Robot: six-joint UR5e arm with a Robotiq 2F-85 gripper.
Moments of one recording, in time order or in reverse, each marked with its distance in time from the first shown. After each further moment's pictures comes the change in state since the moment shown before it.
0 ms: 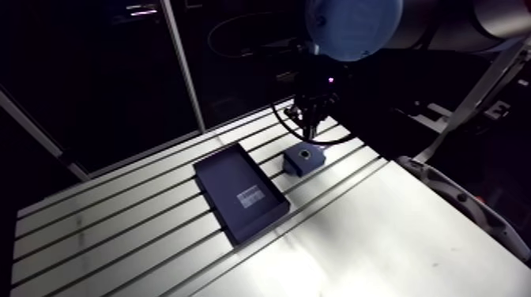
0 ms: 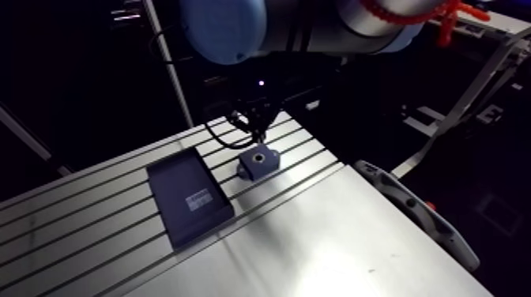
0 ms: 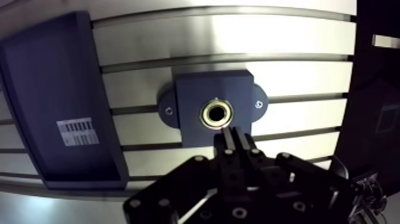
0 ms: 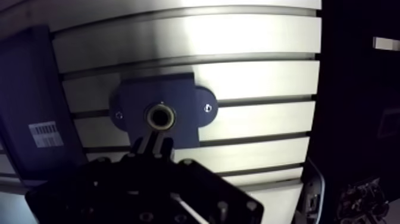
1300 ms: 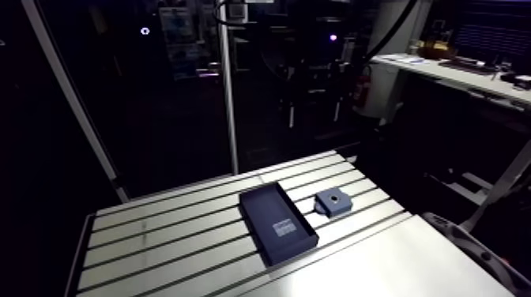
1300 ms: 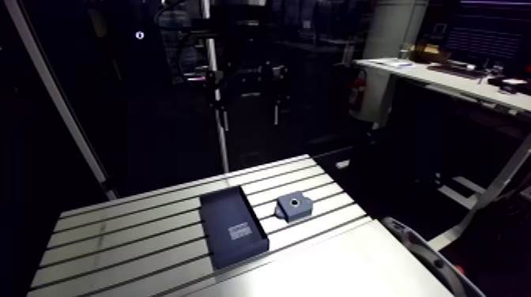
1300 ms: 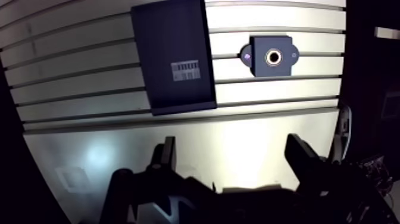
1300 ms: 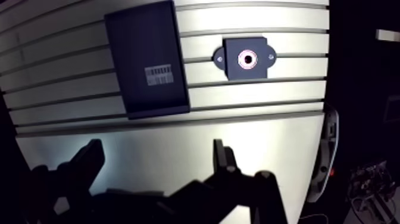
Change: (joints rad) arm 0.177 -0.249 -0.228 0.515 0.044 0.195
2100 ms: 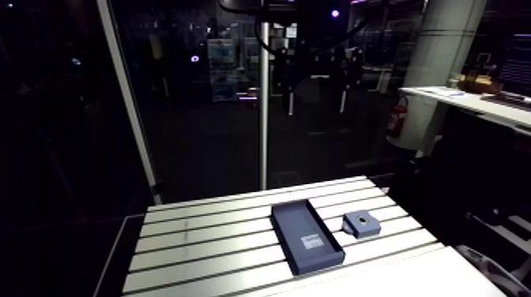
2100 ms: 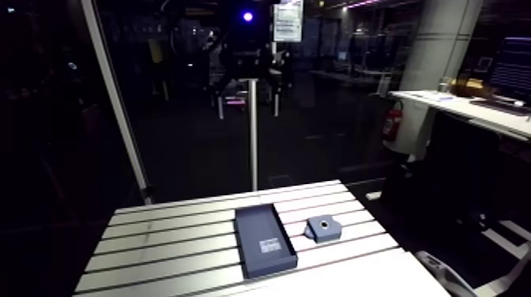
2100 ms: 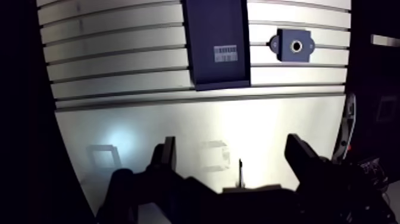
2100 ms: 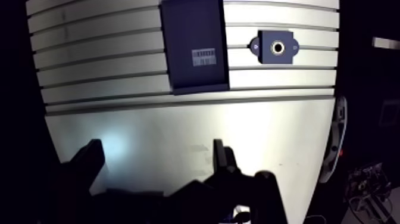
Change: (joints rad) arm 0.157 -0.106 -0.083 0.149 0.002 0.127
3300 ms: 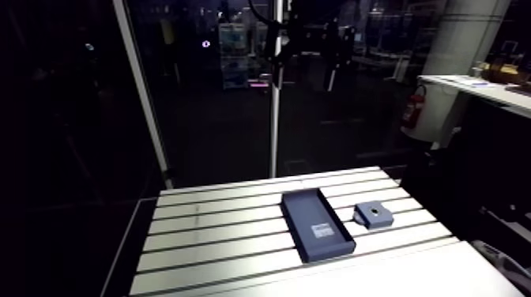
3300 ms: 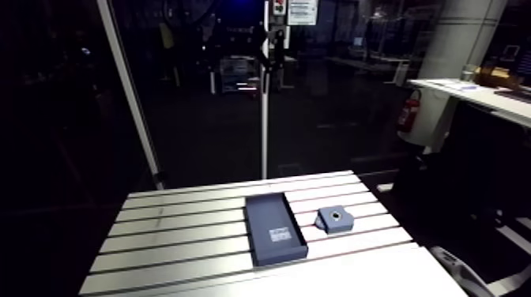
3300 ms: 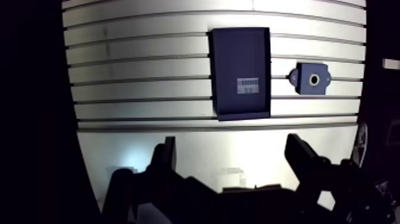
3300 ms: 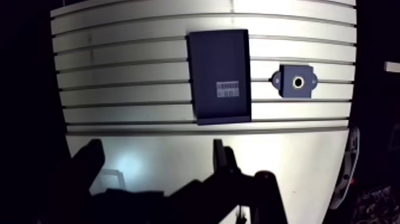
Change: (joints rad) arm 0.050 0.057 -0.051 -0.072 0.071 0.027
